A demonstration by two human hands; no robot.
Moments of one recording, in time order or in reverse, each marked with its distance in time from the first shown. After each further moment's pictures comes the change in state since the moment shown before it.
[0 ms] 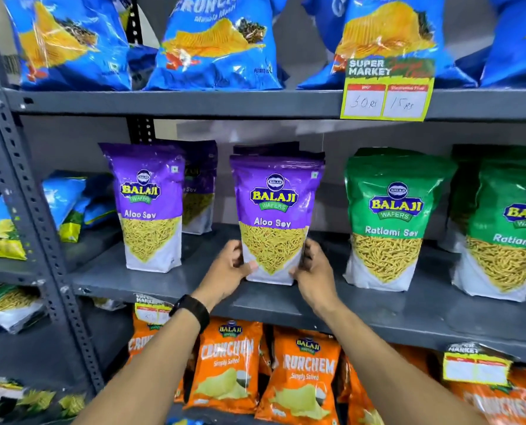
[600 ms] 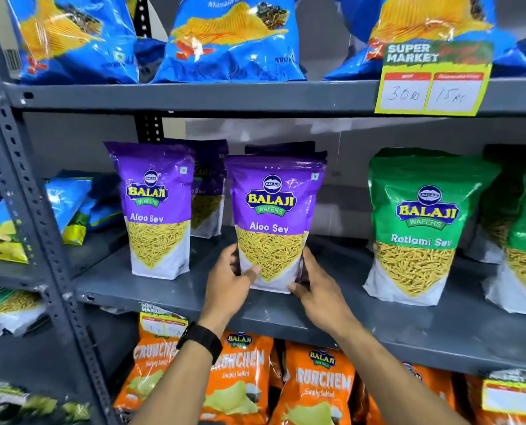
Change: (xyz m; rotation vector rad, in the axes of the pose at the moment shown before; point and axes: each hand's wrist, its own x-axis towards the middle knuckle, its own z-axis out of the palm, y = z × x) left_hand 0.006 0.007 0.022 0.012 0.202 0.079; right_hand -0.002 -0.001 -0.029 -0.411 -0.171 -0.156
